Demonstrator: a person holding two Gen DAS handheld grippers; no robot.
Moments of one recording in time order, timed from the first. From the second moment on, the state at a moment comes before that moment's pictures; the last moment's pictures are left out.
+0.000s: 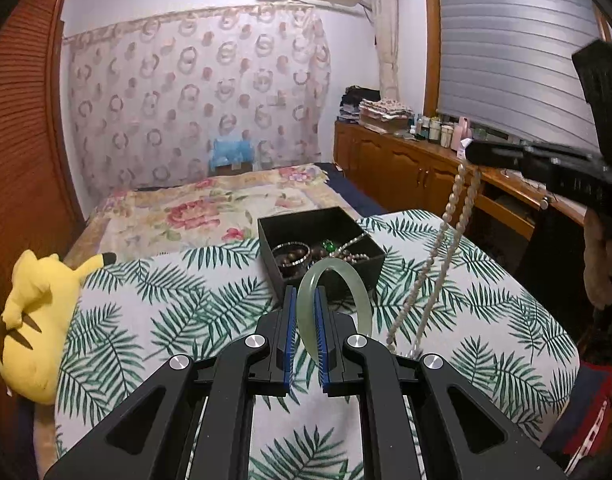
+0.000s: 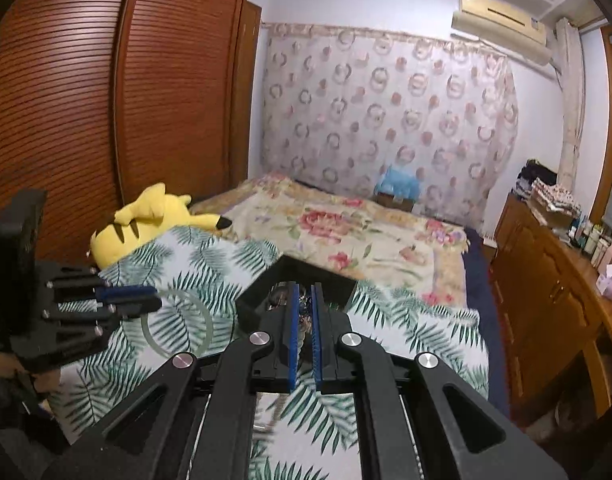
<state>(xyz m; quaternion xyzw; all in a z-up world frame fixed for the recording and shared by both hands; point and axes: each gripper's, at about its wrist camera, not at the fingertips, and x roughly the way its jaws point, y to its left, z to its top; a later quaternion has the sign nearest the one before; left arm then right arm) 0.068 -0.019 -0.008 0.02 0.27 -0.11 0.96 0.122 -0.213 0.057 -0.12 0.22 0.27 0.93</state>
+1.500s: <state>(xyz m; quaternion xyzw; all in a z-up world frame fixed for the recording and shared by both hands) 0.208 -0.013 -0.014 0.03 0.31 -0.10 0.94 0.288 -0.162 0.065 -0.12 0.27 0.30 0.91</state>
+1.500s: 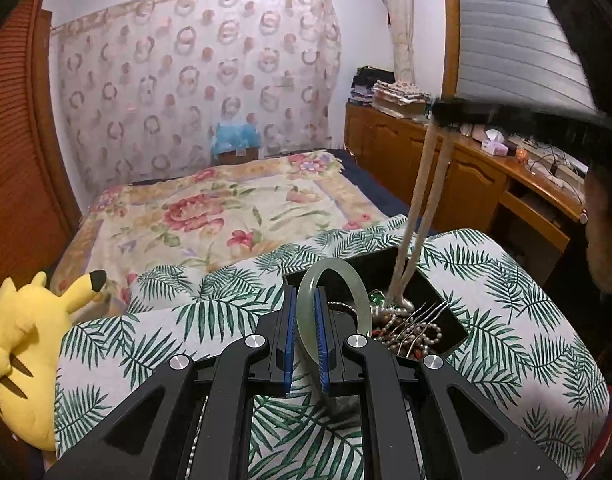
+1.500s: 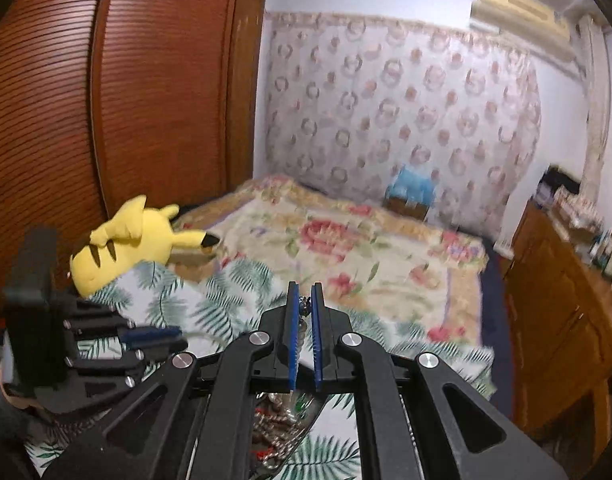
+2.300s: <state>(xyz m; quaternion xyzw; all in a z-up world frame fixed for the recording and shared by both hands) 0.239 -0.038 -0.030 0.03 0.34 -0.14 0.93 0.268 -0.192 -0.008 -0.08 0.33 0.30 0.89</state>
